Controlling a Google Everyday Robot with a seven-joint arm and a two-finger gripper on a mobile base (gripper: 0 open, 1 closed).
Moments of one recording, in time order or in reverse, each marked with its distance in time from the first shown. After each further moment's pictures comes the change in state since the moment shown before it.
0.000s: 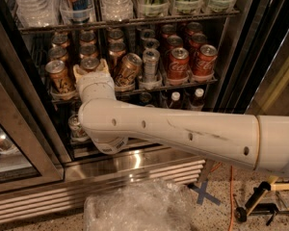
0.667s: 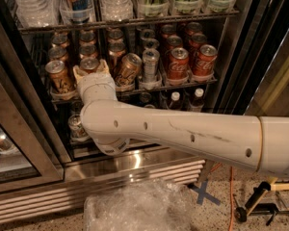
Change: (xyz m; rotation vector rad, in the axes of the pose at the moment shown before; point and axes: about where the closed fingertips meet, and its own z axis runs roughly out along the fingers) arm 0.002 0.001 -0.002 -0.013 -0.001 -0.011
